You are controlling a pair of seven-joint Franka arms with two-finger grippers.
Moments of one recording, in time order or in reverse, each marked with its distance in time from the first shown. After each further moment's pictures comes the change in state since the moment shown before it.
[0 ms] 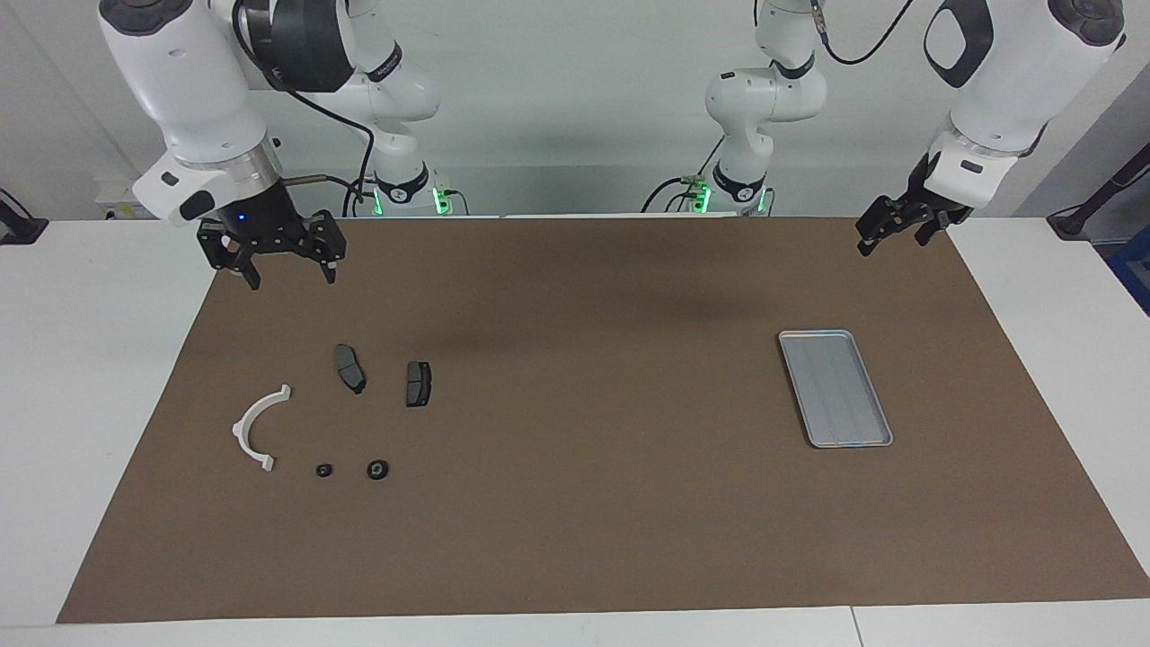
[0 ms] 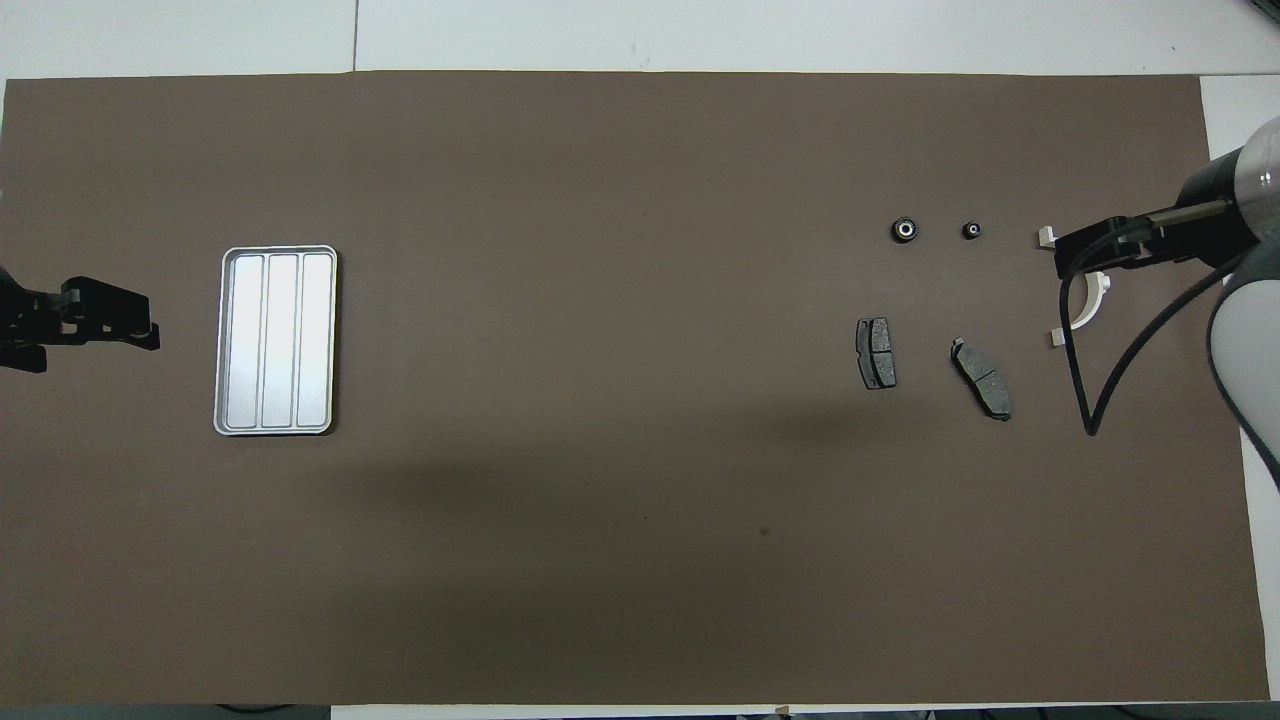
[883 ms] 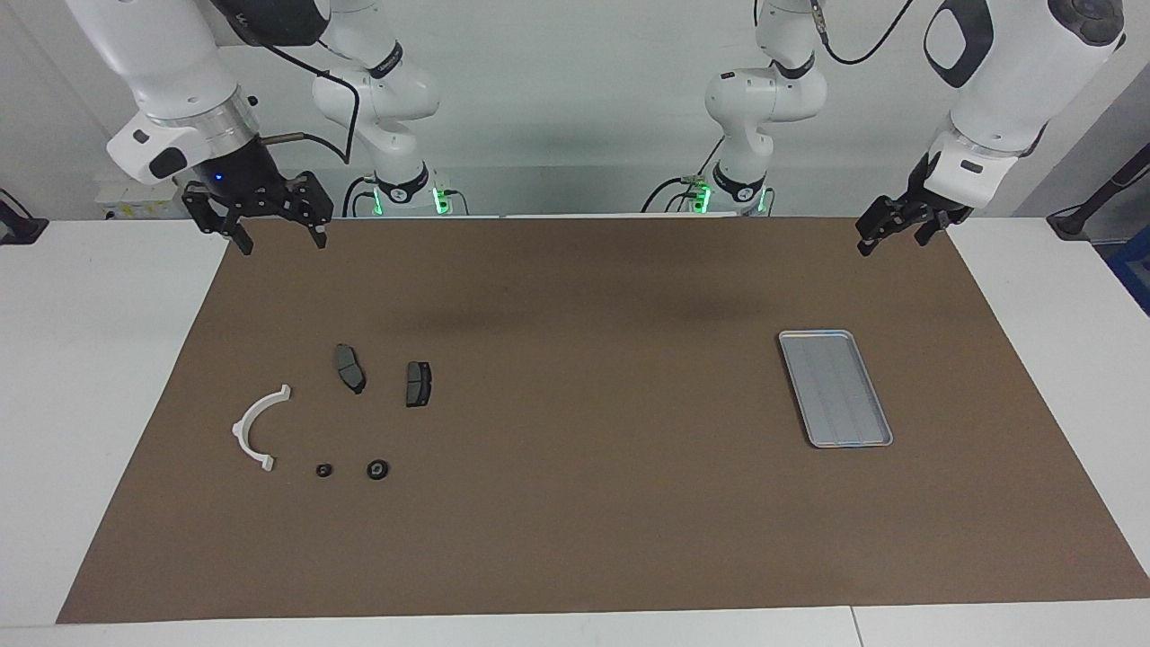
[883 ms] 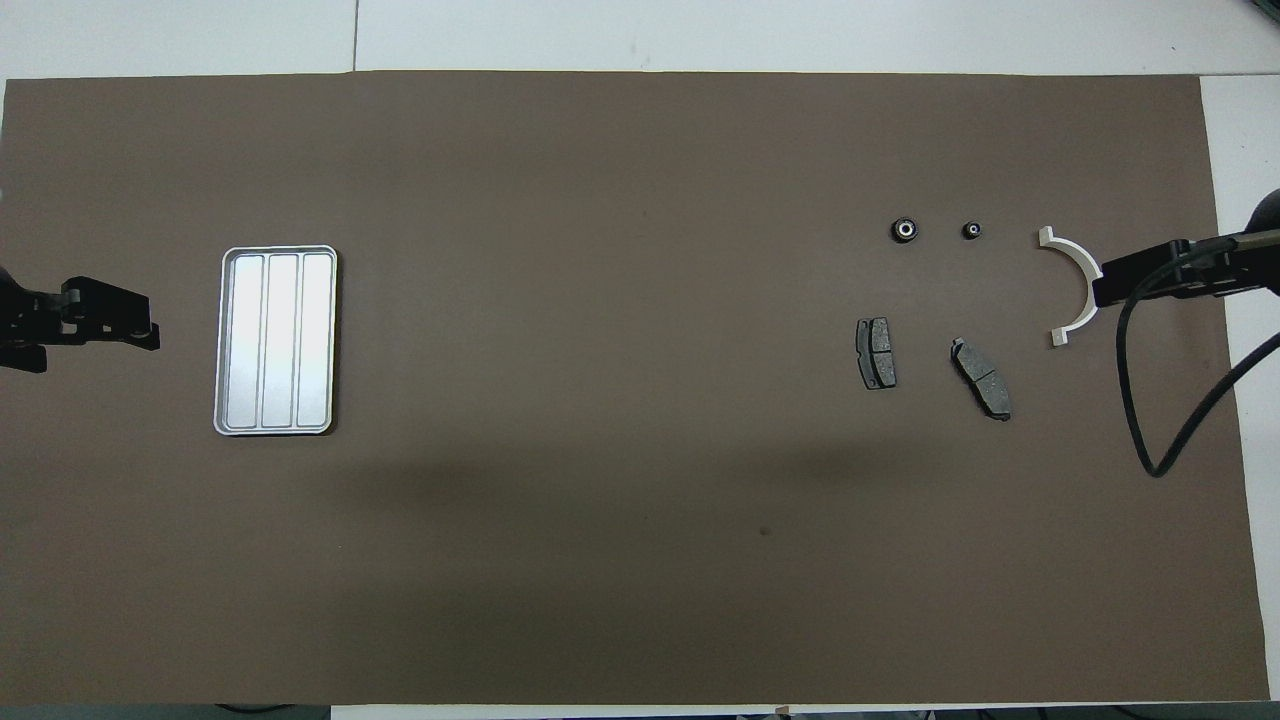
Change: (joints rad) left arm 0.000 0.000 0.000 0.000 0.000 0.000 0.000; right arm 0.111 -0.051 -0.154 0.002 0.072 -0.079 0.000
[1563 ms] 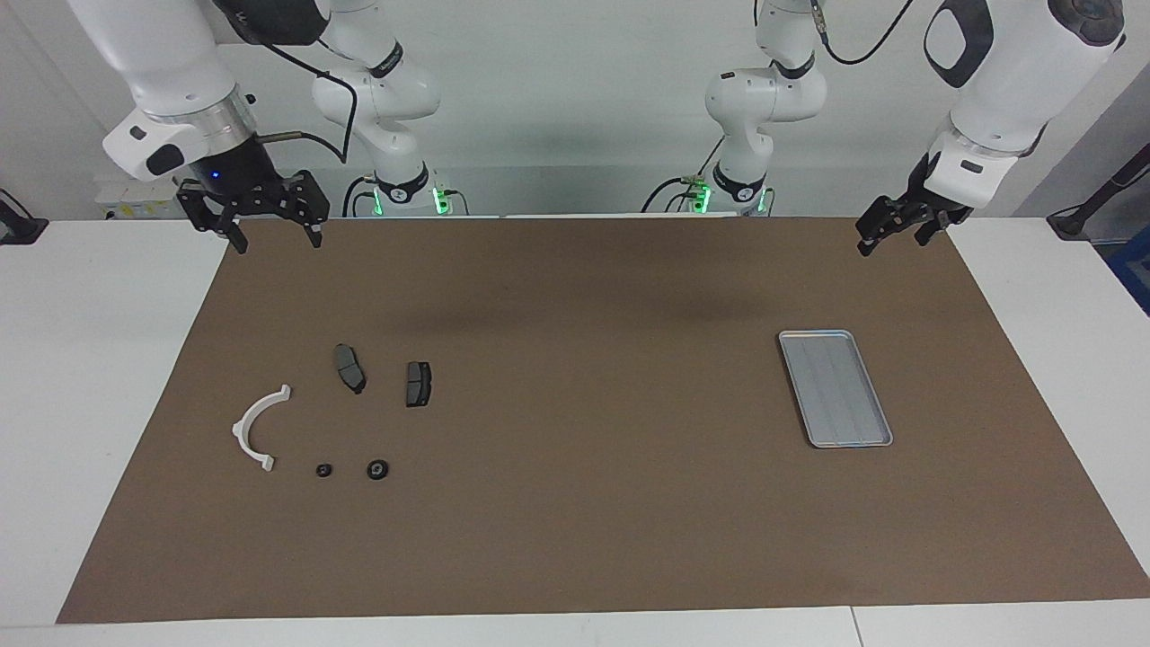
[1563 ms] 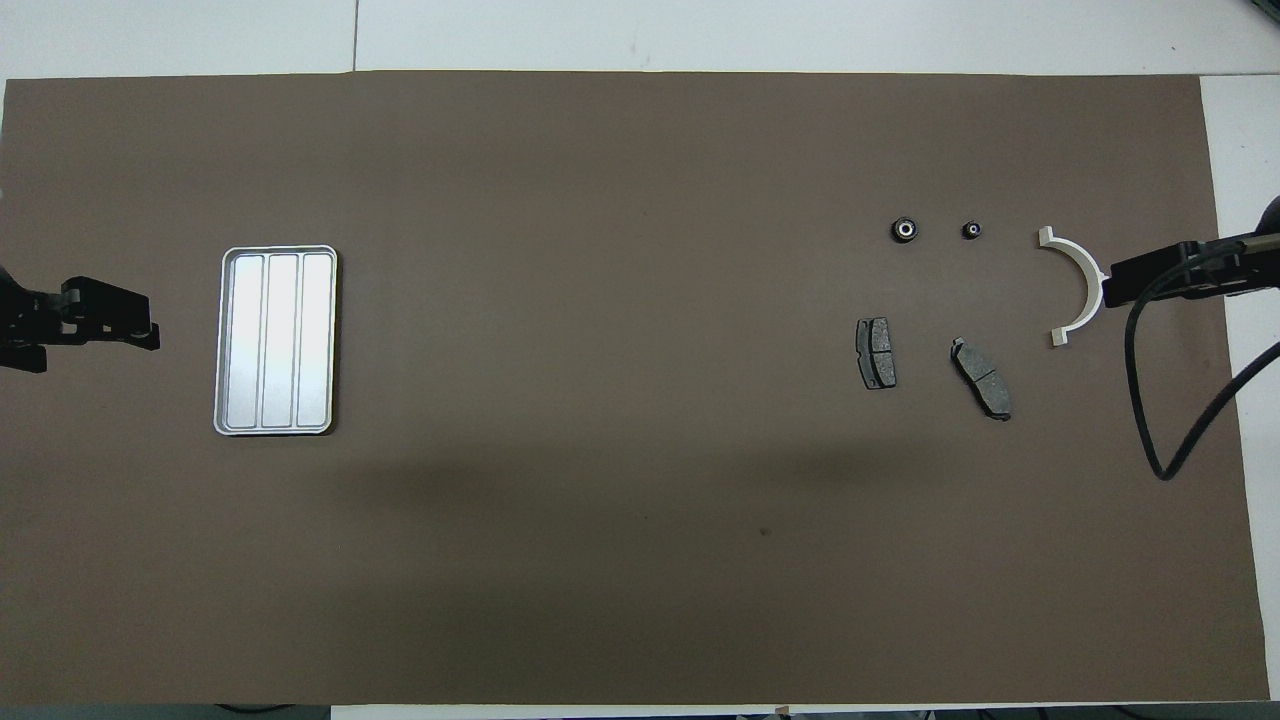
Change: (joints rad) left arm 0.000 0.000 0.000 0.000 0.000 0.000 0.000; right arm 0.008 -0.008 -0.010 -0.001 -0.019 -0.001 -0.007
